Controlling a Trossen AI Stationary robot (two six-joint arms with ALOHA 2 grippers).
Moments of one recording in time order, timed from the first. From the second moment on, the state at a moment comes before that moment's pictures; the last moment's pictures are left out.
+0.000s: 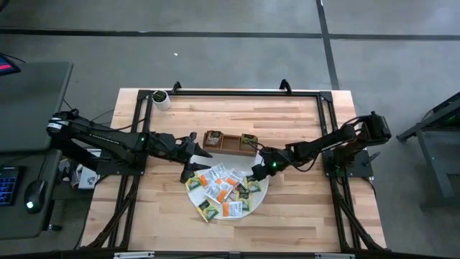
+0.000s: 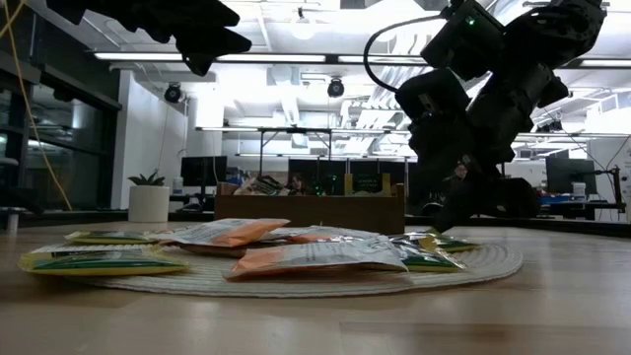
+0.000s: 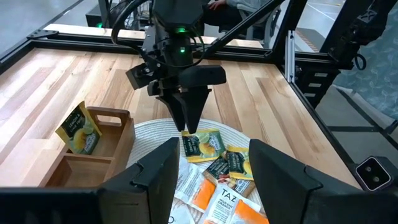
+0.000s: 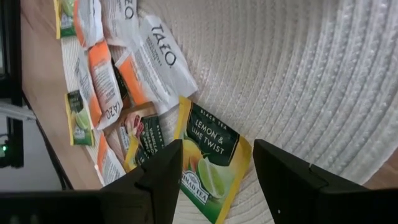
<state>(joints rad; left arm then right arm) -0.17 1.04 0.62 0.13 -0.05 -0.13 0.10 1.58 0.62 0.13 -0.13 1.25</state>
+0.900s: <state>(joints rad) -0.17 1.04 0.62 0.13 -0.06 -0.13 0.13 1.59 0.62 0.13 -0.10 1.34</state>
